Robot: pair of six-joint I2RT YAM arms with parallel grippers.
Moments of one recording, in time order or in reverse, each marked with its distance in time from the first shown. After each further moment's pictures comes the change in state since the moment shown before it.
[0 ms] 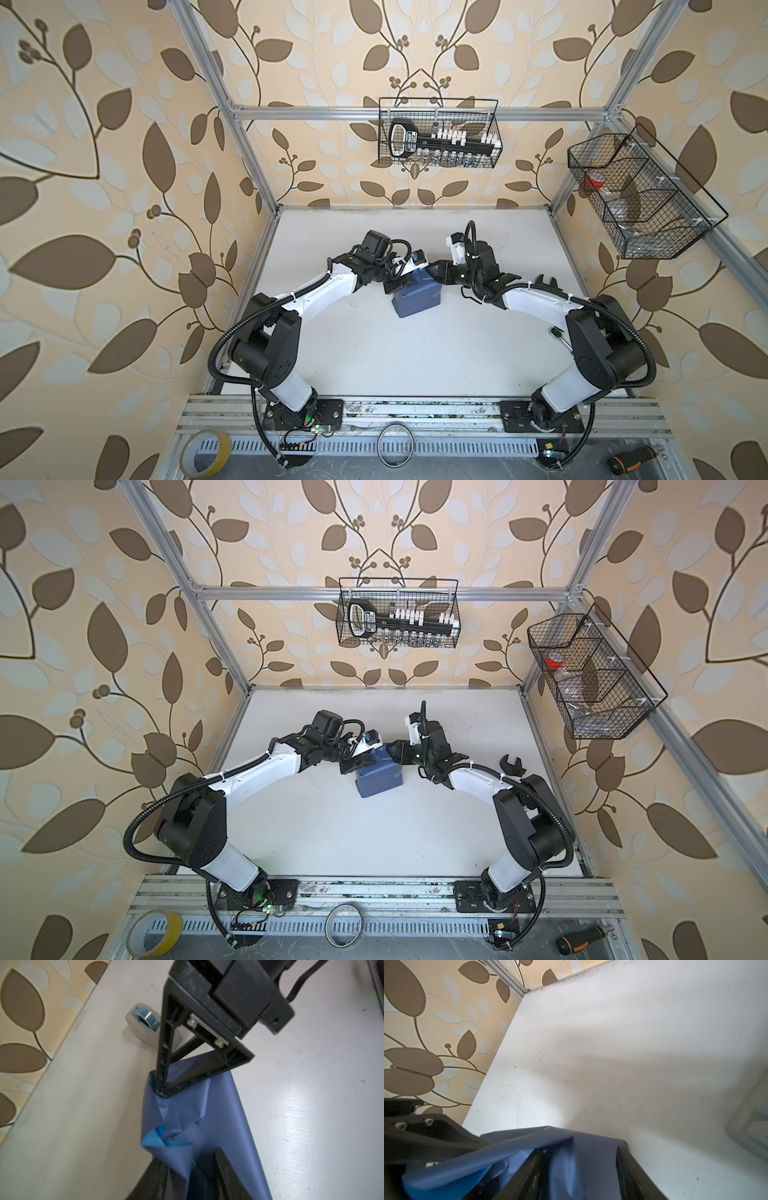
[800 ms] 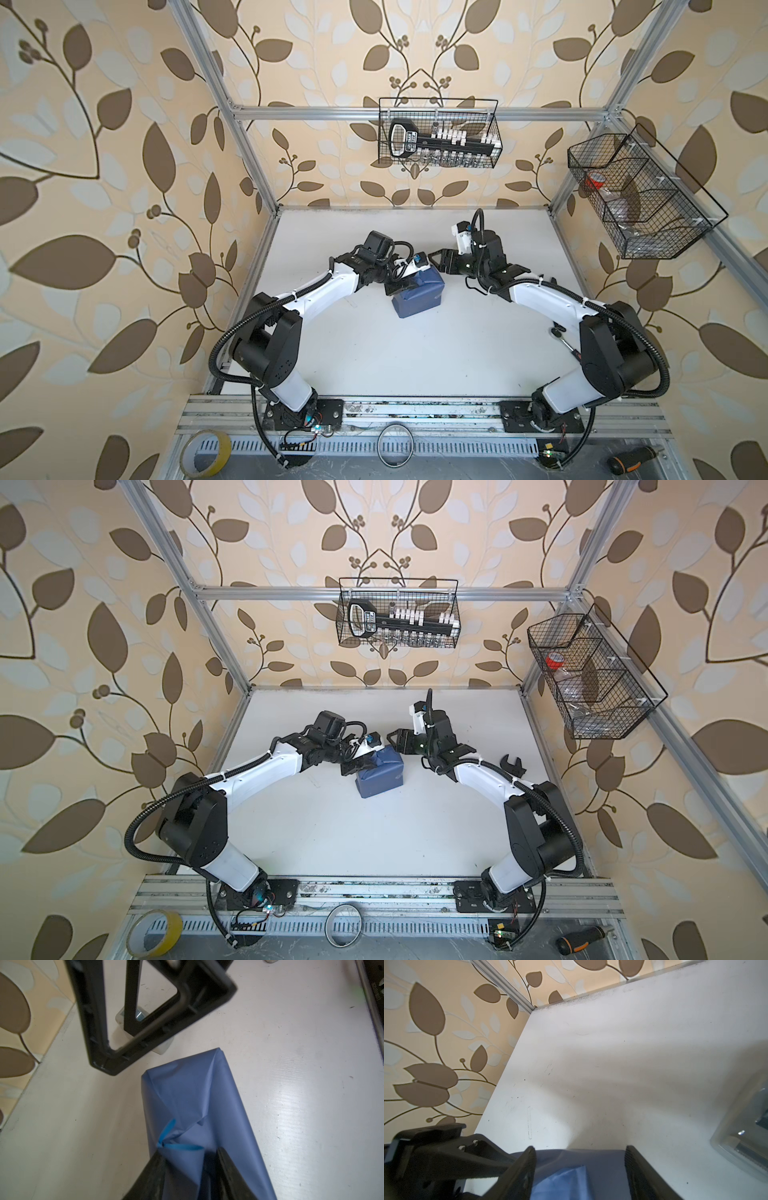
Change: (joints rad) left arm -0.013 0.008 0.014 -0.032 0.007 0.014; right arm -0.032 -0.050 0.088 -0.109 -0.017 0.000
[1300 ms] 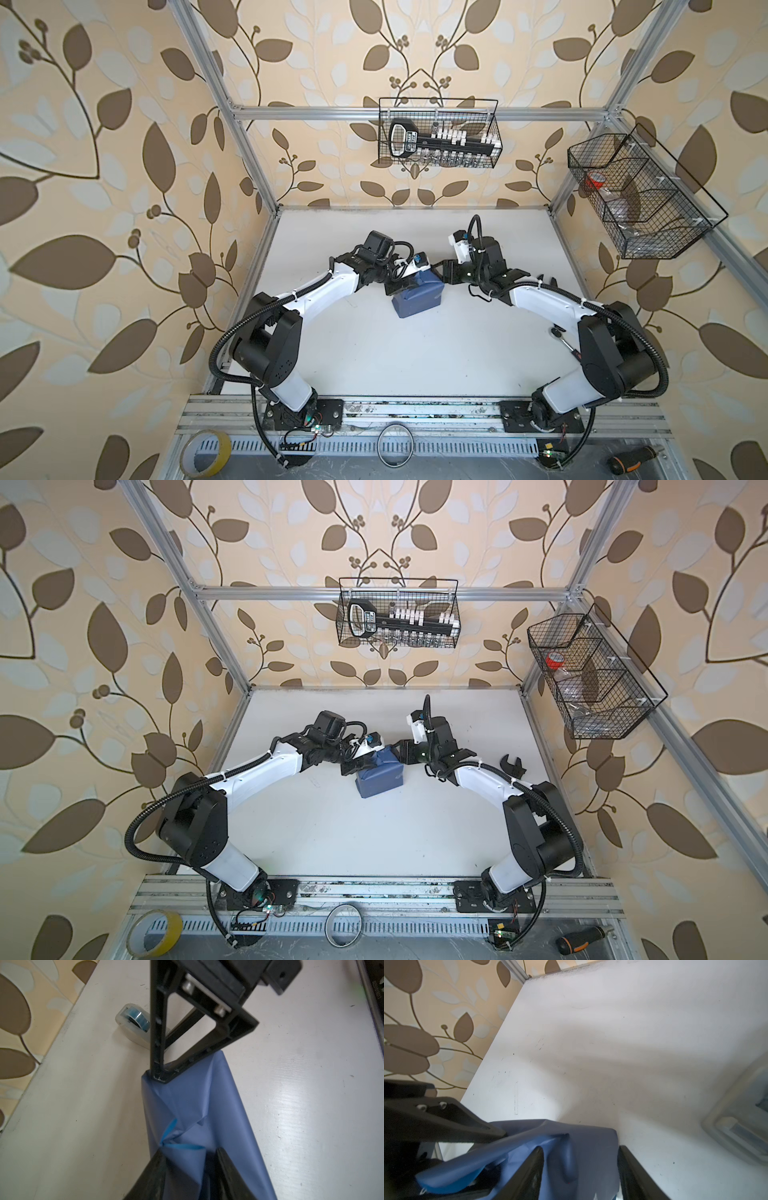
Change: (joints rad) left arm 0.000 0.003 0.003 0.000 -0.001 0.008; right arm -0.010 0.003 -0.045 -0.042 -0.053 -0.164
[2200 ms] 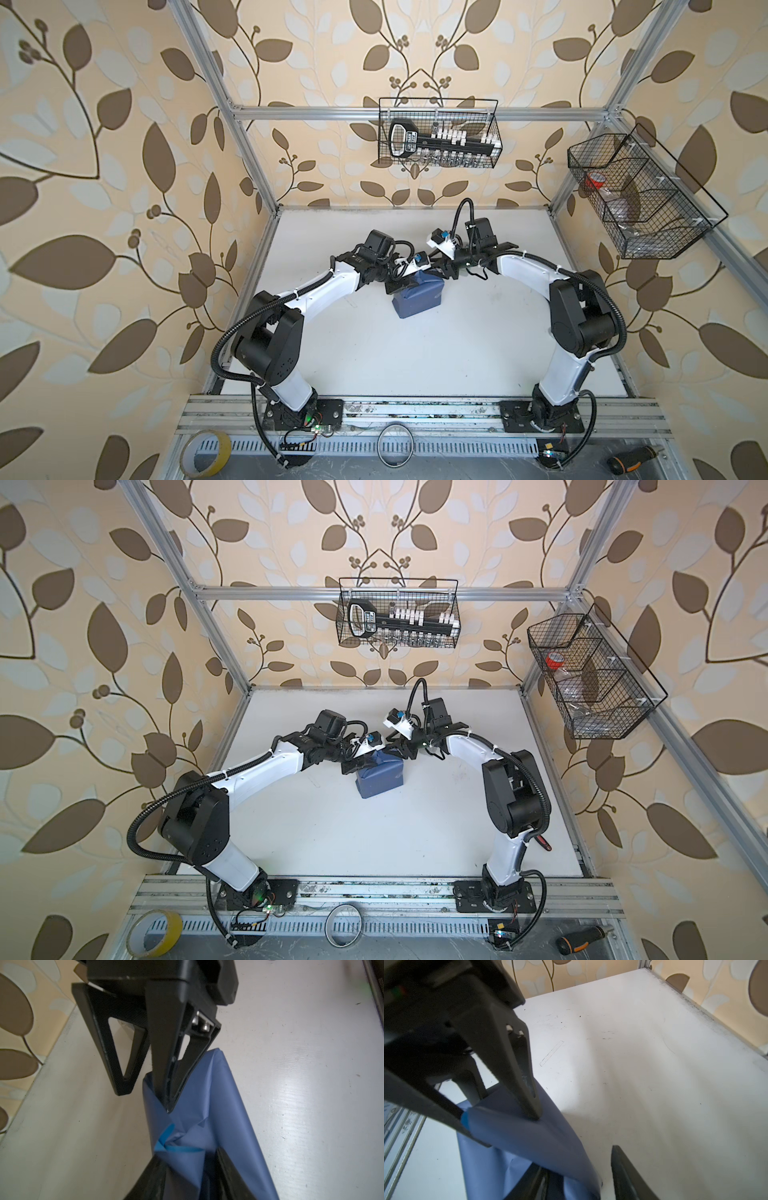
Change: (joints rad) left arm 0.000 0.012 0.012 0.000 -0.007 0.006; right arm -0.082 0.276 0.328 -0.257 -0.504 -0.928
